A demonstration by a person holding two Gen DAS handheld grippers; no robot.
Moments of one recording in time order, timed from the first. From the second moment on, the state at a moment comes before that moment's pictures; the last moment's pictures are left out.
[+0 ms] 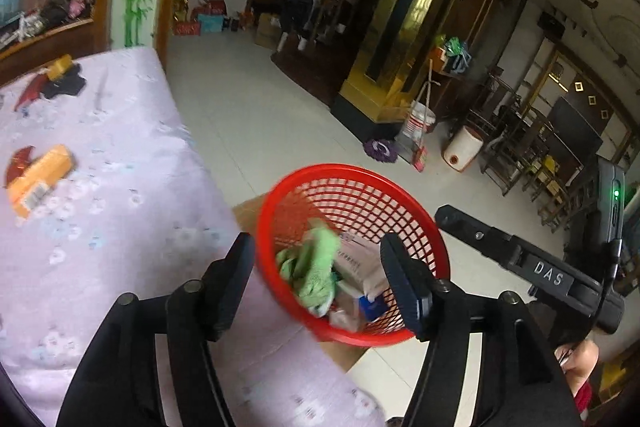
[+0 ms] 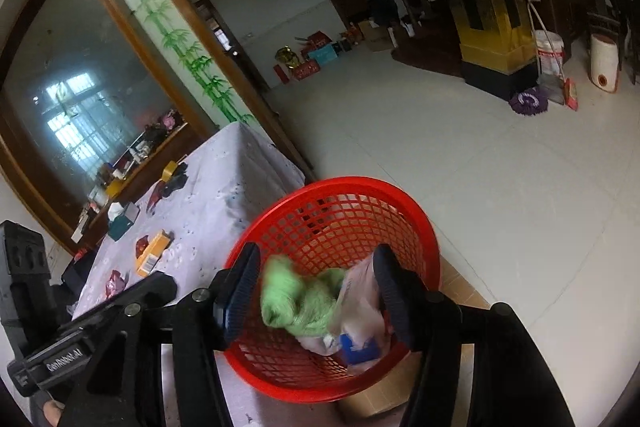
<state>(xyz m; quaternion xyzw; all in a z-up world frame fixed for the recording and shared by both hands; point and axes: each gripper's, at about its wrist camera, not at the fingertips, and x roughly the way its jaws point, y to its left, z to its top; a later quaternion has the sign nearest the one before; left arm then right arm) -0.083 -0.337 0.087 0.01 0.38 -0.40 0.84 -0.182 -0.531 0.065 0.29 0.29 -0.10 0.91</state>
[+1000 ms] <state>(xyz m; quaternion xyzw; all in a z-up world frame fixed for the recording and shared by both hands) 0.013 -0.009 0.041 -0.20 0.45 -0.03 0.87 -0.137 -0.363 0.077 0.19 0.32 0.08 0.92</state>
